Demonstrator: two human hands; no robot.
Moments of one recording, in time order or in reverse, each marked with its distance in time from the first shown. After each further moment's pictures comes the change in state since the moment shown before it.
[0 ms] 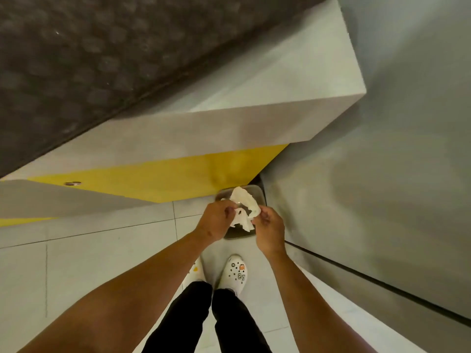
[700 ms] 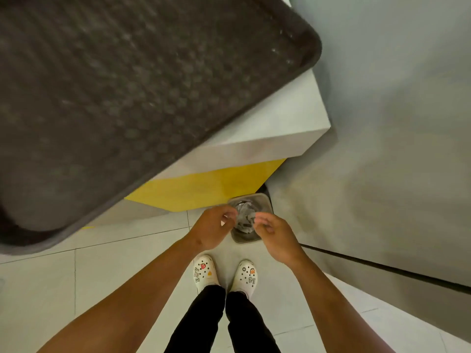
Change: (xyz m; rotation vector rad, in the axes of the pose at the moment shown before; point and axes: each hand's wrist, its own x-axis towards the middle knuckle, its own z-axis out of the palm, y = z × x) left_hand -0.071 0.034 -0.092 -0.114 -0.078 0.093; right_hand -0.070 -0.084 -0.037 -0.108 -0.331 -0.056
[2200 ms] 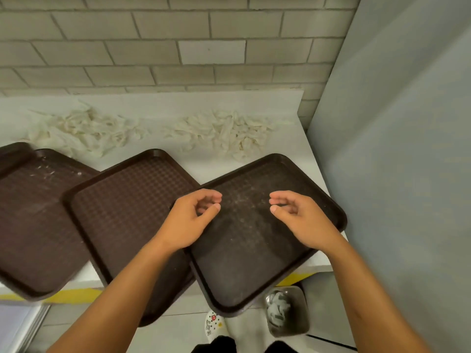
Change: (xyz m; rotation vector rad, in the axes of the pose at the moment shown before) left_hand -0.140 0.214 -0.385 -0.076 0.462 0.303; right_hand -0.104 -0.441 -0.007 -0.247 -0.008 -0.541
